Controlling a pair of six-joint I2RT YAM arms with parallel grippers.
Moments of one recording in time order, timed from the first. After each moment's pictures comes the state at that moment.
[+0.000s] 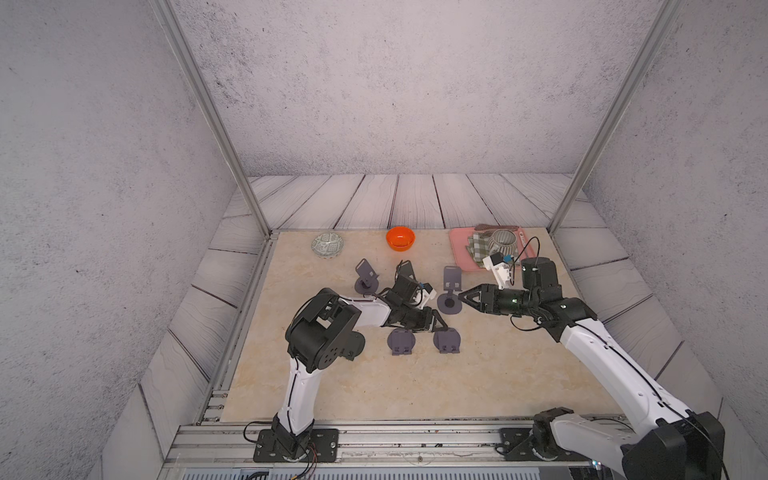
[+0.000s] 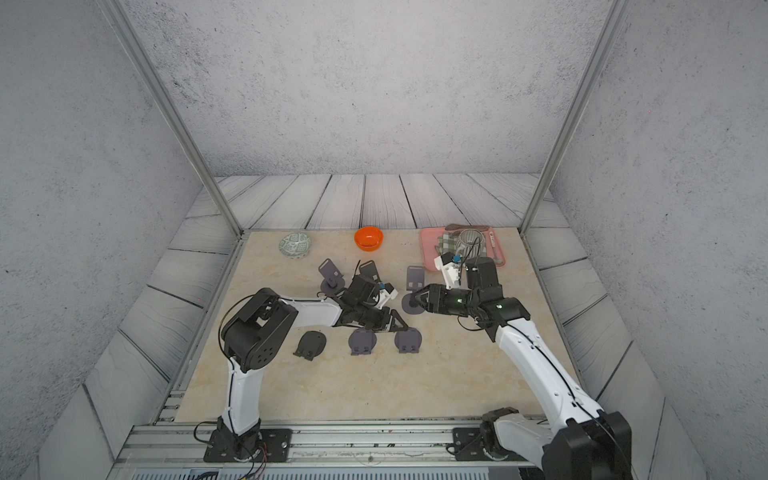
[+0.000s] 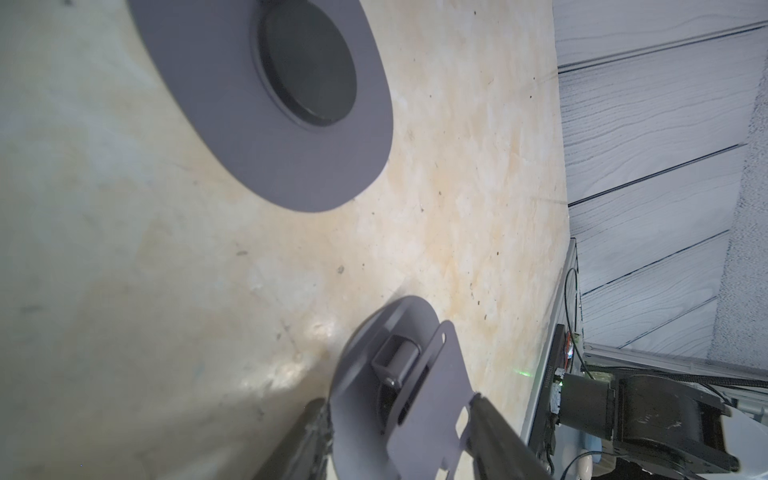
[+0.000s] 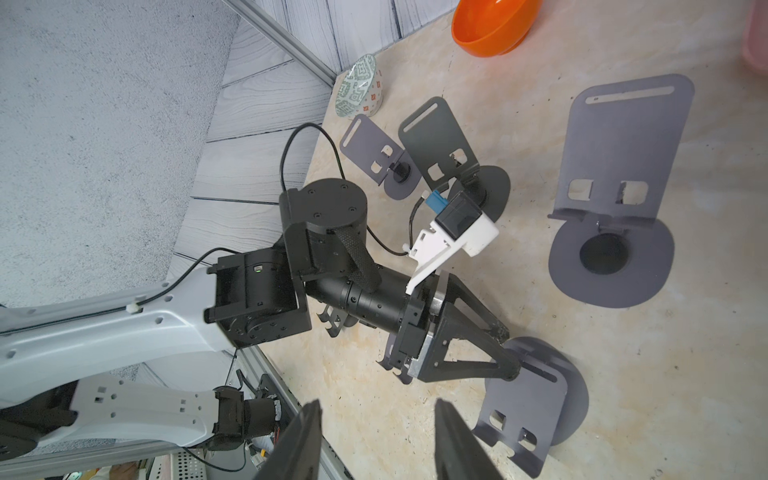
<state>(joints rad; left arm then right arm) -0.70 2.08 1.18 0.06 0.73 -0.57 0.26 1.13 0.94 -0.49 -0.71 0.44</state>
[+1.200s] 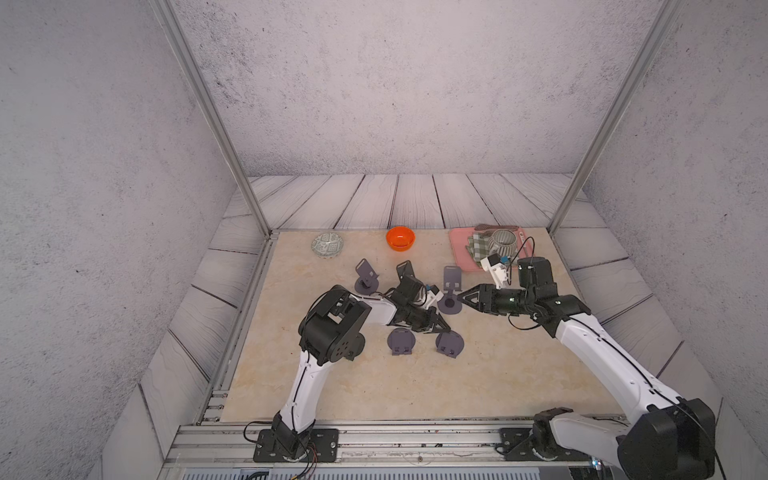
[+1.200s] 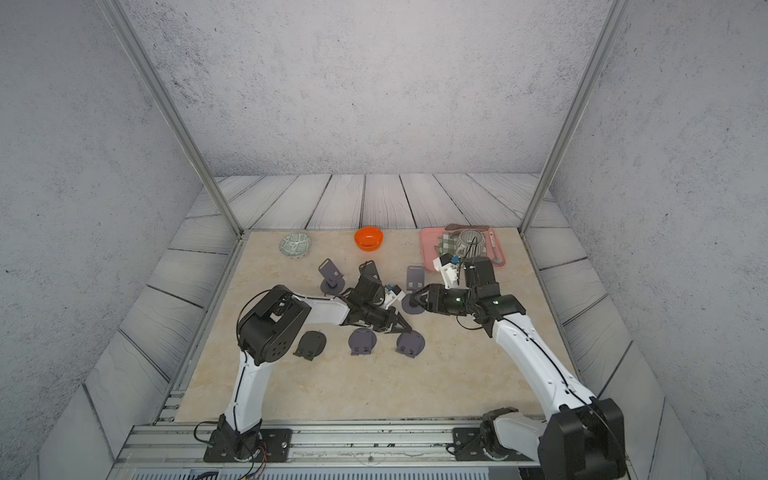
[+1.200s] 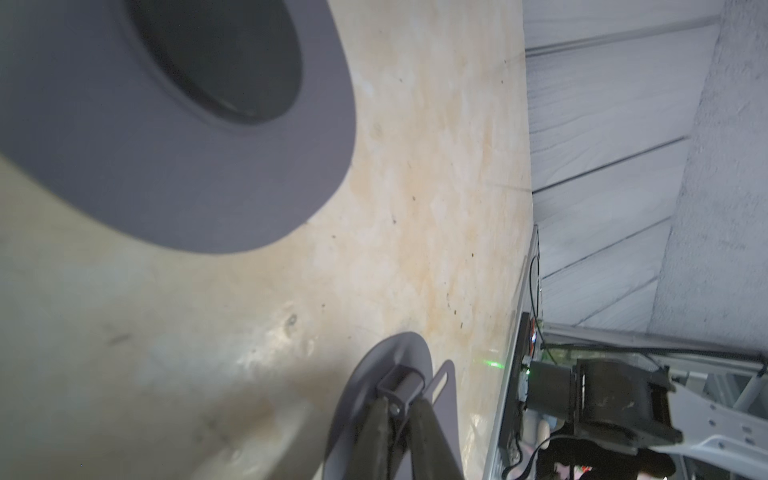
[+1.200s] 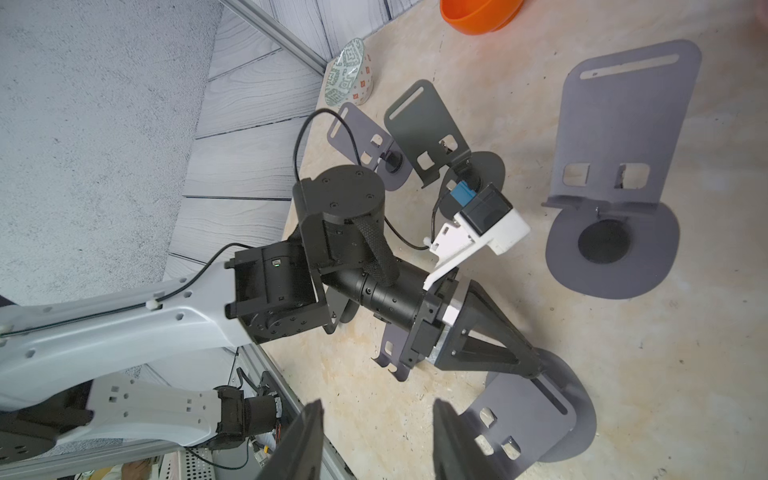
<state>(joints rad) -0.71 2.19 1.26 0.11 0.87 -0.62 0.25 1.19 0.94 -0.48 -0.73 0.44</state>
